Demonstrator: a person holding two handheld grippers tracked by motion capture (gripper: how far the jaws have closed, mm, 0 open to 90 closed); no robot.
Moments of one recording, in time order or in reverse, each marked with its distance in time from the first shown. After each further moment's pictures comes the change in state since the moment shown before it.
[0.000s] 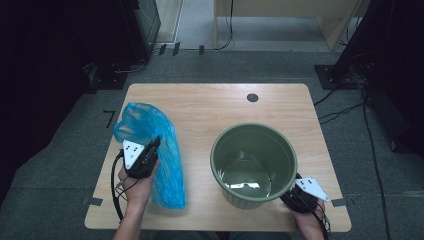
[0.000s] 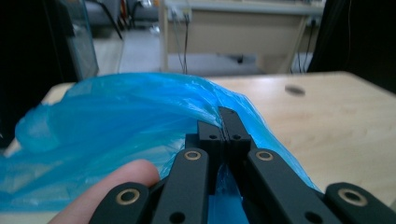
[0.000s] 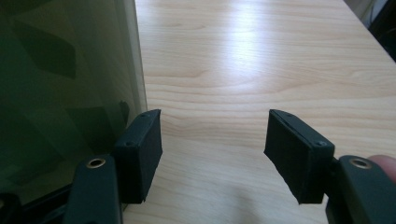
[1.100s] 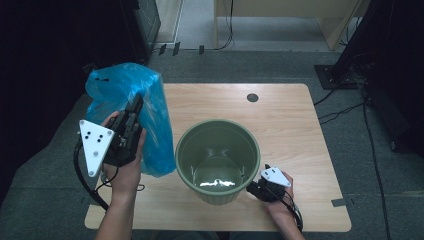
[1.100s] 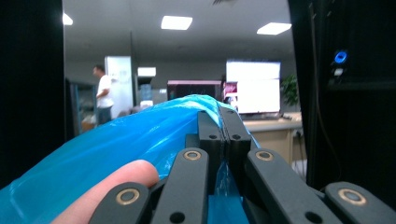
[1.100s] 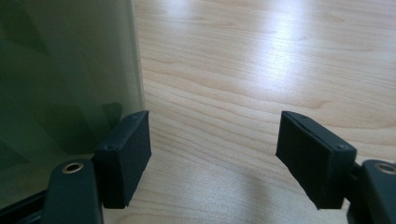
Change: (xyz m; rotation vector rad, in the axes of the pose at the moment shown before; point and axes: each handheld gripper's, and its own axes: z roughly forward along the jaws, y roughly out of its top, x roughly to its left) left arm -0.044 0.144 -0.072 -0.483 -0.020 0.103; right arm 0.067 0.011 0.044 0.031 0.134 -0.102
